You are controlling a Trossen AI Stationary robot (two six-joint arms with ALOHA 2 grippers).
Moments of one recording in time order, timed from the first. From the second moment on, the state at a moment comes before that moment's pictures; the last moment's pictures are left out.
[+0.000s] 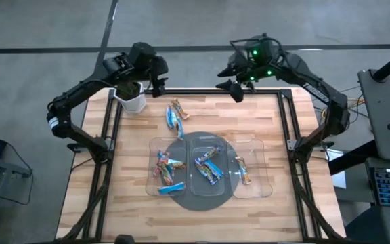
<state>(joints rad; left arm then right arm) 0.61 1.43 1.68 -0.91 -0.20 0.52 -0.53 1.56 1.85 -0.88 -0.33 -0.16</state>
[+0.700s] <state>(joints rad) 0.61 1.32 1.76 -1.01 -0.21 0.34 -0.46 1.85 1.76 -0.34 -0.27 0.54</state>
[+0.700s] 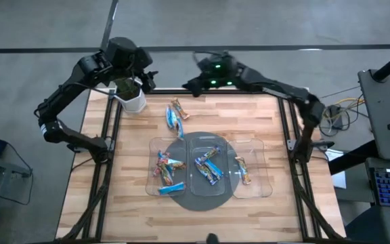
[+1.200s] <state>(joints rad) 0.61 1.26 1.76 -1.08 -0.21 0.34 -0.42 2.39 2.35 -0.81 -0.20 0.69</state>
